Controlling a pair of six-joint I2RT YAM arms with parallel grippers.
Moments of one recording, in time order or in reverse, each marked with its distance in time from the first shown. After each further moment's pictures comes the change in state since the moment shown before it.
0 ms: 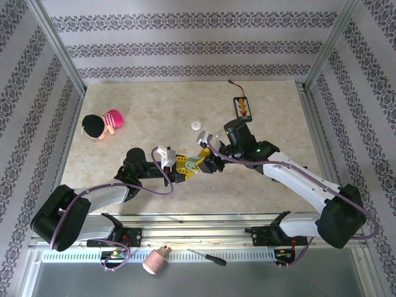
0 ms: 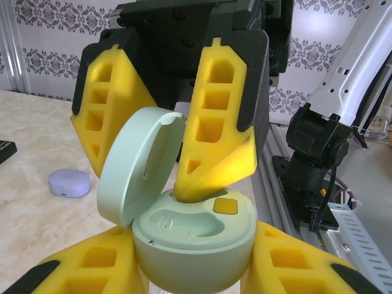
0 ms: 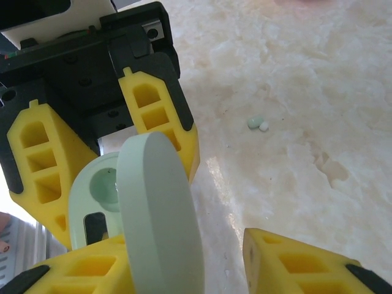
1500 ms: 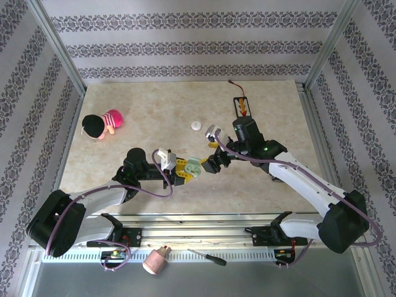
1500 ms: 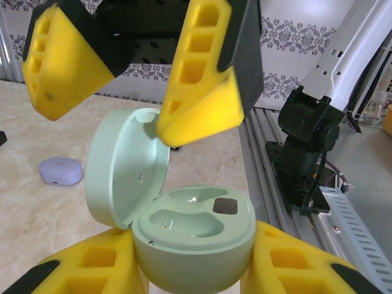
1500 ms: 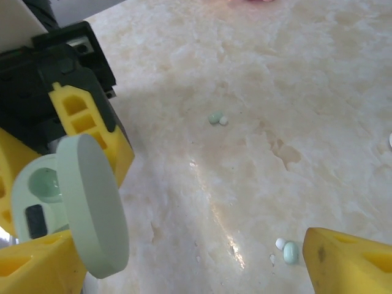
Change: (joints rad) left arm -0.008 -0.055 0.002 -0.134 0.011 0.071; right arm -0.078 -0.029 -0.007 -0.019 0.051 0.022
